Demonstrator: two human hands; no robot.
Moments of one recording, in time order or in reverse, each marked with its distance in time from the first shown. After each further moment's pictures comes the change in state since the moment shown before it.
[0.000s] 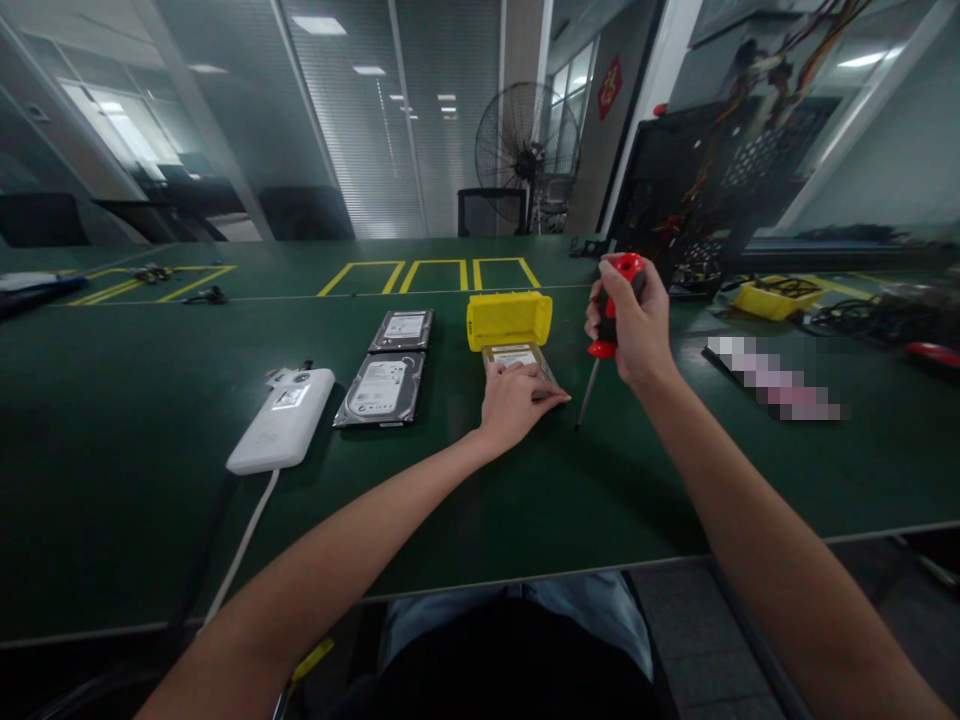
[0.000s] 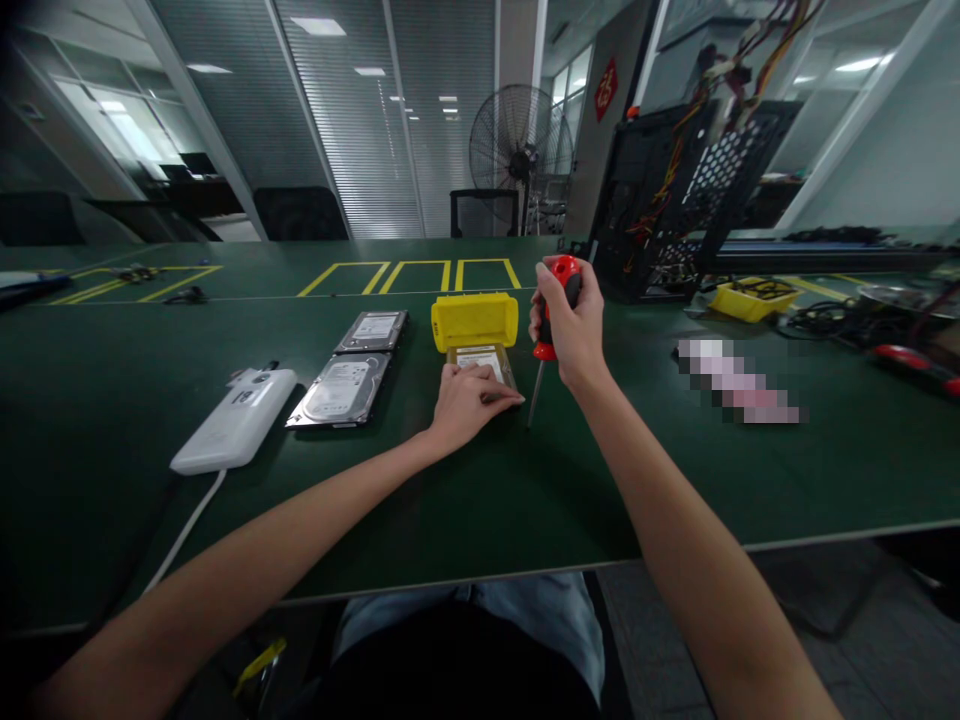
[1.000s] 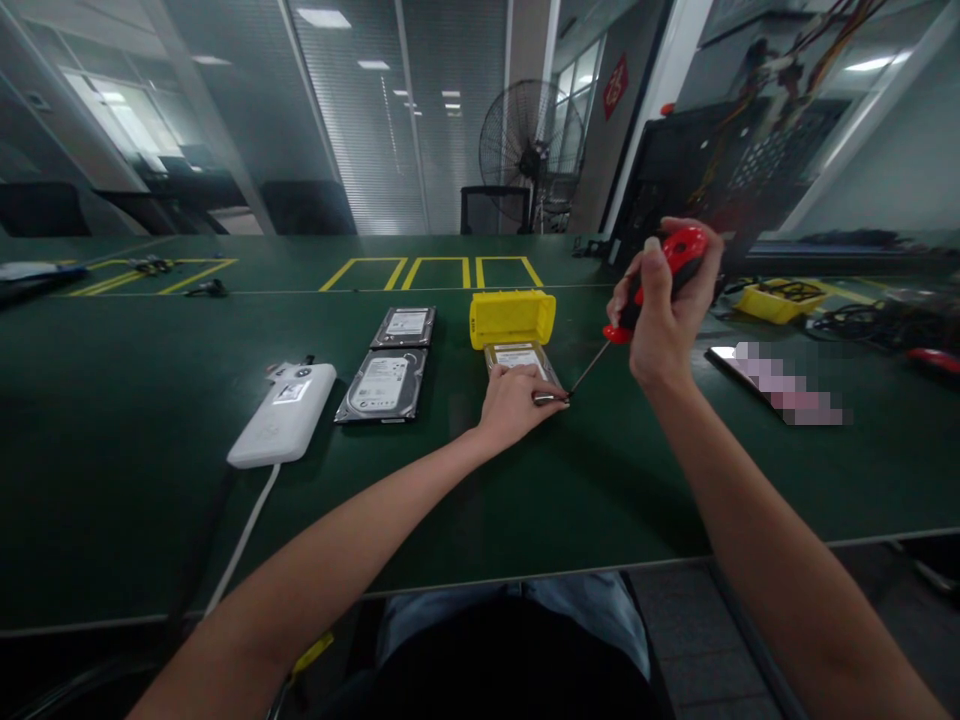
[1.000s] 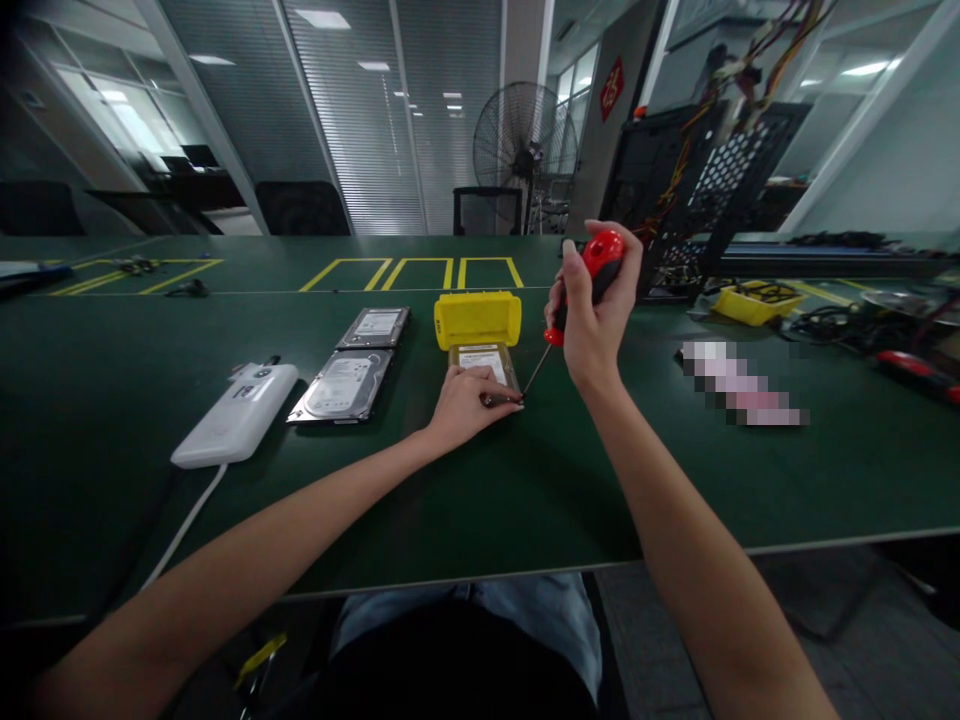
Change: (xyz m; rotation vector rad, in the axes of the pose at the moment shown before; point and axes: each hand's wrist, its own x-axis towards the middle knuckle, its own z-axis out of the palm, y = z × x) left_hand -0.004 -0.006 -0.001 -0.098 -0.023 -0.004; right_hand -0.012 -0.019 0.005 -0.137 0.103 -0.234
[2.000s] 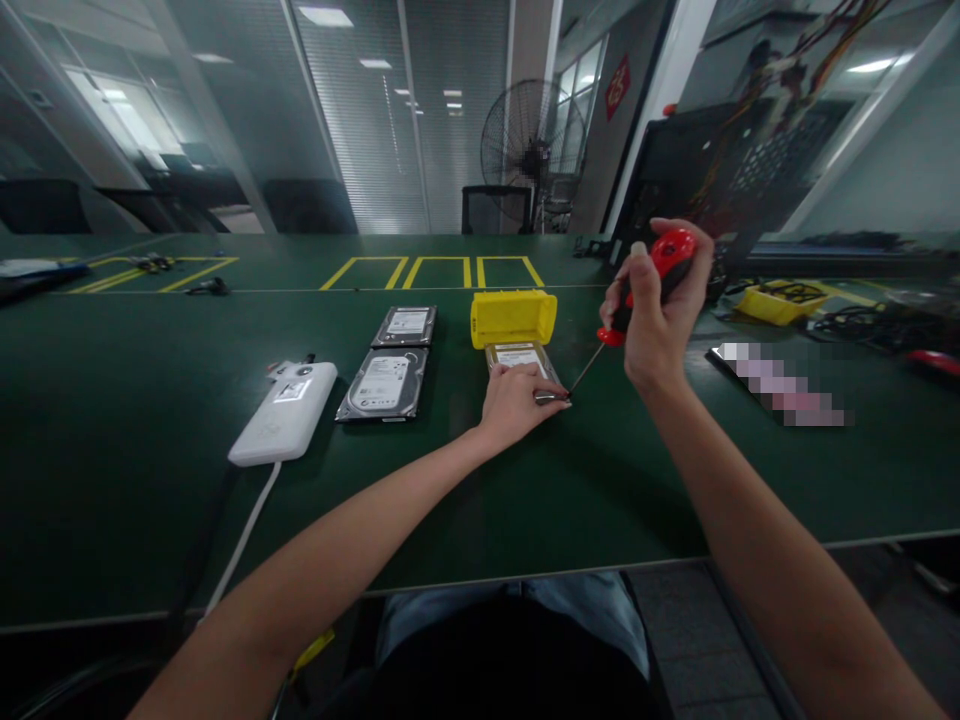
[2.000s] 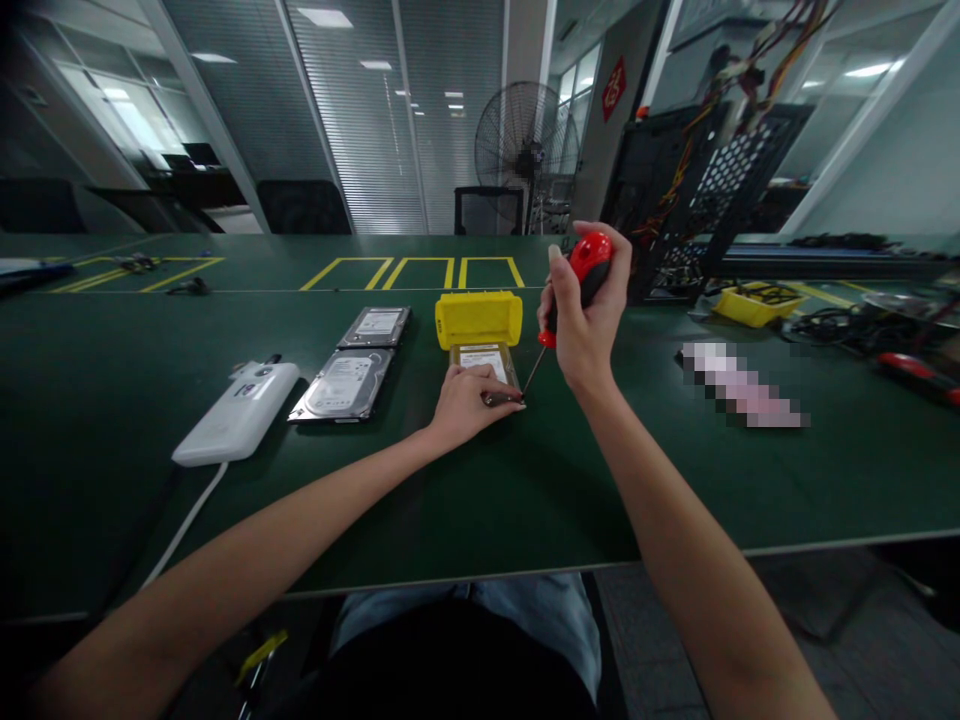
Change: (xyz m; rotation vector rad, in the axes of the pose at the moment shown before) left_hand 0.001 0.006 -0.003 0.016 -0.006 -0.053; right_hand 0.006 0.015 0.005 0.122 -0.008 -0.168
